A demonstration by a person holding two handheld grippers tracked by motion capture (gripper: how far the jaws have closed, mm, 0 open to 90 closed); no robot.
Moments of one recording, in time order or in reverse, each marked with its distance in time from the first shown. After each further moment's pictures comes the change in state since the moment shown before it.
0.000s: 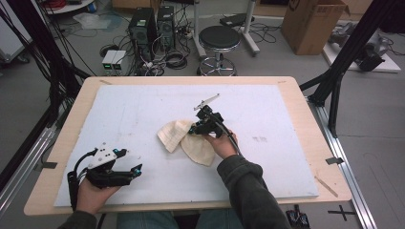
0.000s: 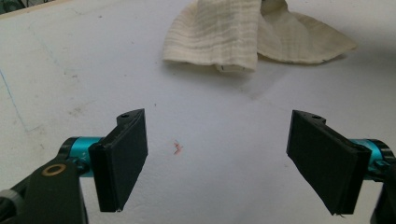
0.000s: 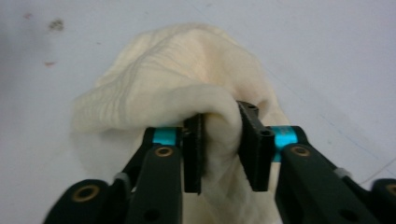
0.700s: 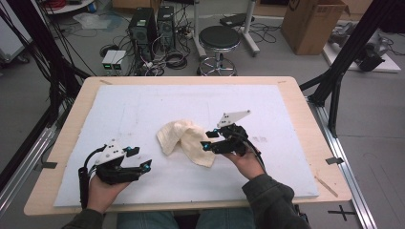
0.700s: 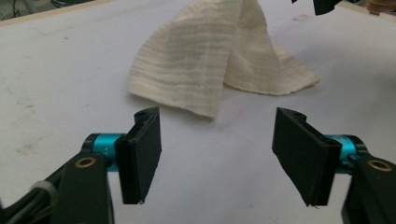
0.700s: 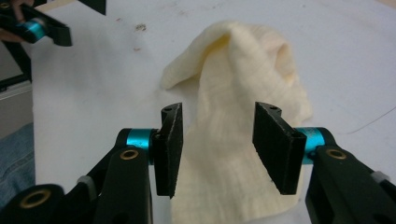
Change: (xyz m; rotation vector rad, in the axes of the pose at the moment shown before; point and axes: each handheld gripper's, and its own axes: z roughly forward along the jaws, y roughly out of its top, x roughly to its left) left arm -0.015 0.016 0.018 -0.049 -0.089 -0.017; right arm 0.036 -0.054 -0.080 -0.169 0.040 -0.133
